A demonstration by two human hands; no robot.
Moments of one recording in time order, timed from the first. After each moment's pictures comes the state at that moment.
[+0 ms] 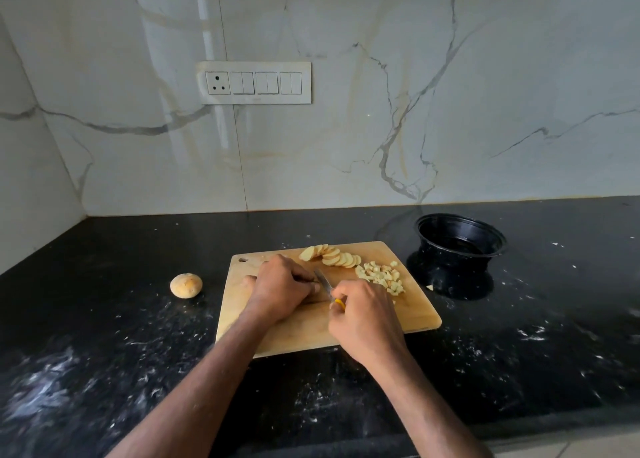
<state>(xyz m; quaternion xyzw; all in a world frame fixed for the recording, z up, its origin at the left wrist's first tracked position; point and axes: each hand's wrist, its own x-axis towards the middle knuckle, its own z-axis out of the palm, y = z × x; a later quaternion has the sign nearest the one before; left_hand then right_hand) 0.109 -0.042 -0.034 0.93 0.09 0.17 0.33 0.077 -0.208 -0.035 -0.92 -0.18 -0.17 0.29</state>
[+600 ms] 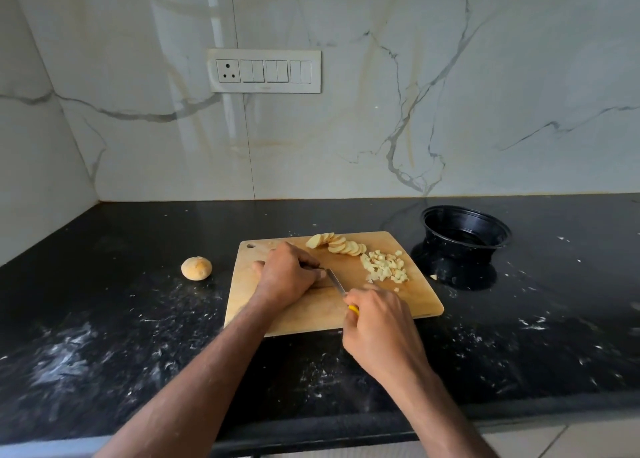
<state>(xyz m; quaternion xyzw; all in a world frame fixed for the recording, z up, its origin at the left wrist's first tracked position) 0.107 -0.043 -0.037 0.92 0.10 0.16 0.34 0.046 -0.227 -0.042 -0.93 -0.22 -0.19 0.24</state>
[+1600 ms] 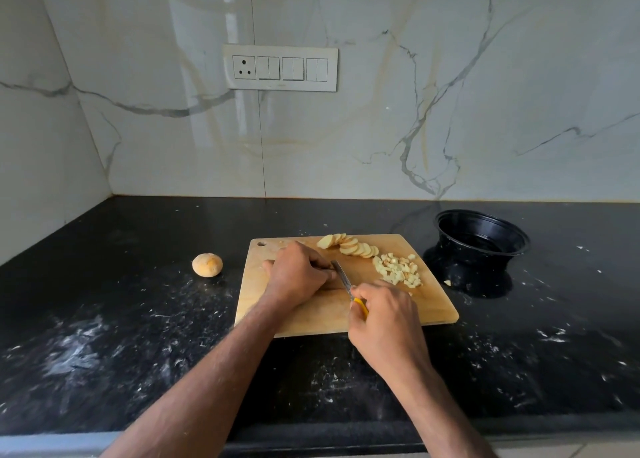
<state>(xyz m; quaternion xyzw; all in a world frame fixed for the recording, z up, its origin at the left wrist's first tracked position) 0.109 -0.041 -0.040 0.92 0.11 0.17 0.34 0.056 -0.214 -0.043 -0.91 -0.20 -0.20 0.29</state>
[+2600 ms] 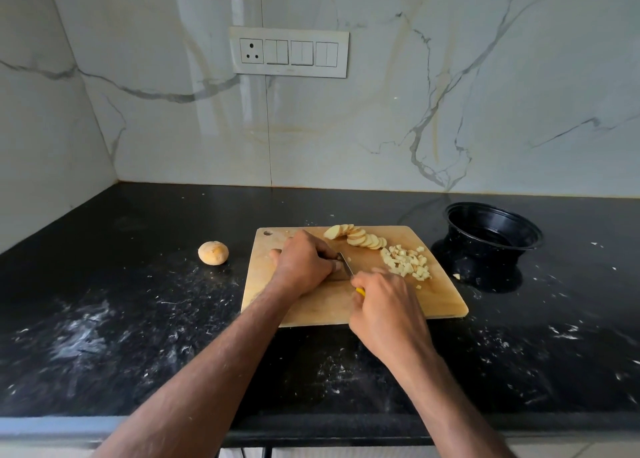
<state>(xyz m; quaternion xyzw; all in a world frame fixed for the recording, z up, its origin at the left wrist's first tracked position) 0.109 -0.040 -0.037 0.92 0.12 0.14 0.35 0.063 -0.206 -0.040 -0.93 -0.23 -0.19 0.22</state>
